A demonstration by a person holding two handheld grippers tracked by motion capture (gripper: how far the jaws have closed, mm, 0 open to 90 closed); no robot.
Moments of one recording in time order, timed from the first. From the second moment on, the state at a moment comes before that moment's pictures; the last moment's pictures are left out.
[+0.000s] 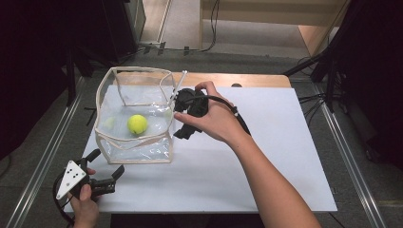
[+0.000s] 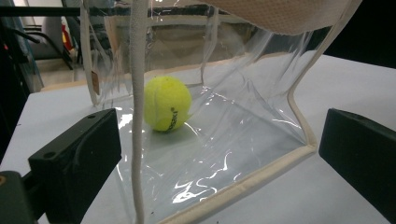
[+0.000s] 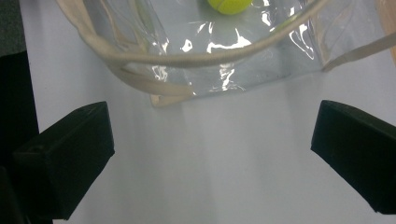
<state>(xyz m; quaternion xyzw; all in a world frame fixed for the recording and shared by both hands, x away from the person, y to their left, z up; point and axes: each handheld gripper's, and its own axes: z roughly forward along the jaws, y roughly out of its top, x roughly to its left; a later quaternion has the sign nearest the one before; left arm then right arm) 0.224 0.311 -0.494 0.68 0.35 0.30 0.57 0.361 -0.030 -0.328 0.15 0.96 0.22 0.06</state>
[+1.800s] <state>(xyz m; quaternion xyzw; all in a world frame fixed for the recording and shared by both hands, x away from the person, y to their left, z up) 0.224 0.310 -0.494 0.68 0.35 0.30 0.56 0.328 -0.111 -0.399 0.22 0.93 0.28 0.07</state>
